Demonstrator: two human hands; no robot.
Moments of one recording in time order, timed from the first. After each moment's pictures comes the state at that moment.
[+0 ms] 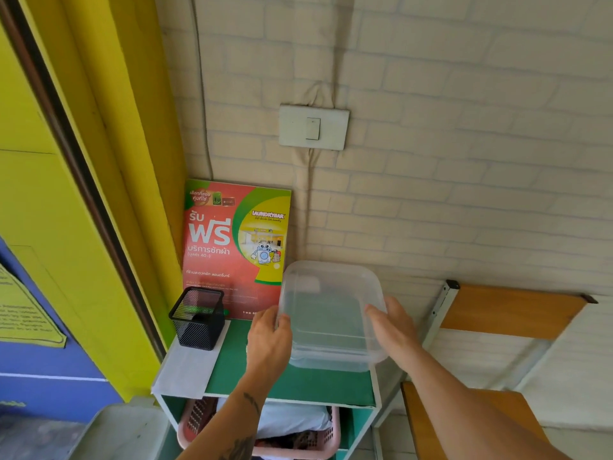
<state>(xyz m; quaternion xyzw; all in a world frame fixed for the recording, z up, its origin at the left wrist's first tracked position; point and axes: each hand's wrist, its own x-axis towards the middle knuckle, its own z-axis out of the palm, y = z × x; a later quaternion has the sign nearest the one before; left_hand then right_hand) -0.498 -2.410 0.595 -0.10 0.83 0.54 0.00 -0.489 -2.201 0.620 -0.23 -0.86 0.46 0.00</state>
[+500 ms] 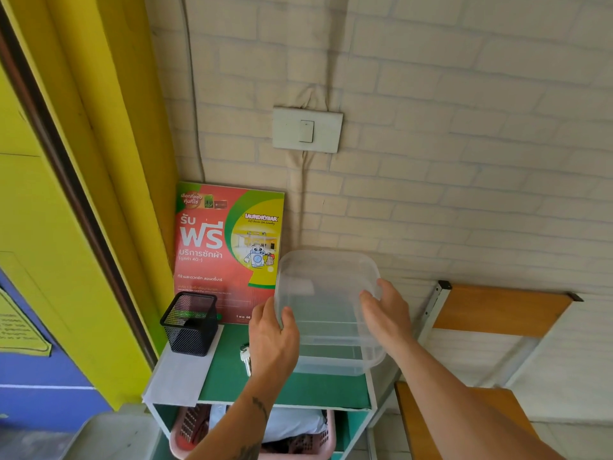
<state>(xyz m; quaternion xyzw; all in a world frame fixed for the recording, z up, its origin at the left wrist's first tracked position) -0.497 -2.395 0.604 -0.09 0.84 0.53 -0.06 -0.500 -2.215 0.645 -0.22 -0.86 0.44 0.09</state>
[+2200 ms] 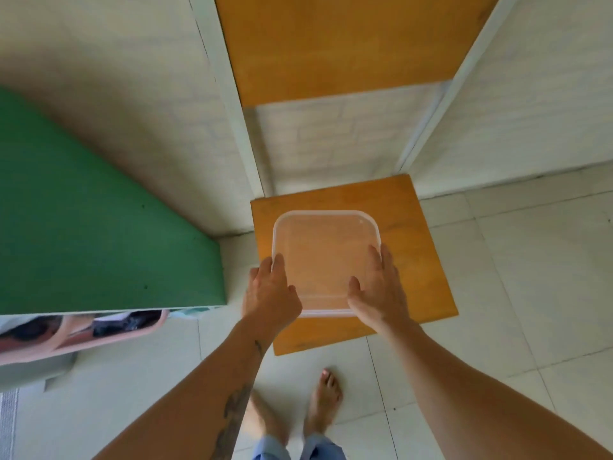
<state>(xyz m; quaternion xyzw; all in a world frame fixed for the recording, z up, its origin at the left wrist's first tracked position) -0.383 -2.006 0.305 0.08 0.93 0.20 0.29 -0.312 -1.830 0.282 -0.31 -0.91 0.25 -0.14</state>
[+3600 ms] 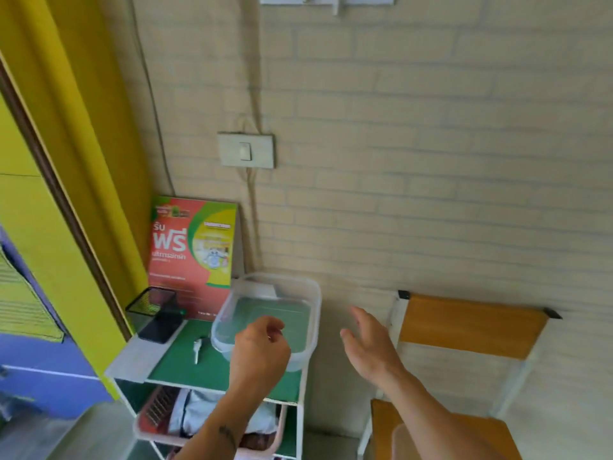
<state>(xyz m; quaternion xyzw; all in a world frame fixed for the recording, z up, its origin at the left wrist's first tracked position) -0.422 -2.280 0.642 -0.12 0.88 0.45 -0.10 -0.440 -2.082 0.622 -0.02 -0.91 0.41 0.00</state>
